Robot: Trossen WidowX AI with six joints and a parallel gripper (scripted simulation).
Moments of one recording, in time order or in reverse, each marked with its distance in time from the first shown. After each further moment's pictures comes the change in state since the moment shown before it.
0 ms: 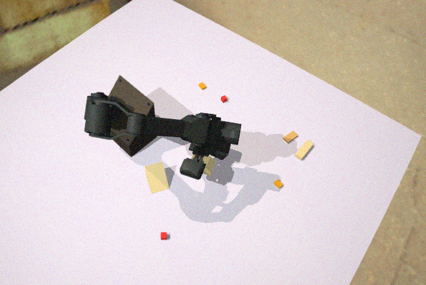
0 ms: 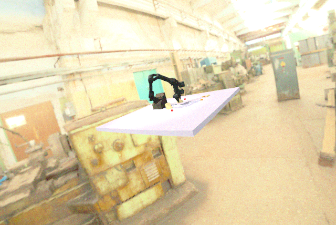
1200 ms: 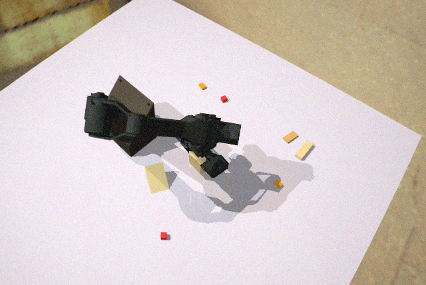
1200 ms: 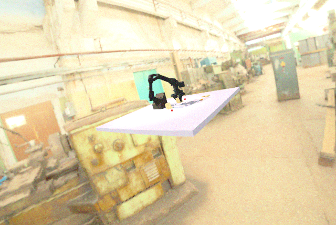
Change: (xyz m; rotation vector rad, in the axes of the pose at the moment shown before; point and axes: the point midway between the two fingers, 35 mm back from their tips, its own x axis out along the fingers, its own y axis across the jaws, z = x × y) arm 0.000 -0.001 0.000 -1.012 -0.001 0.001
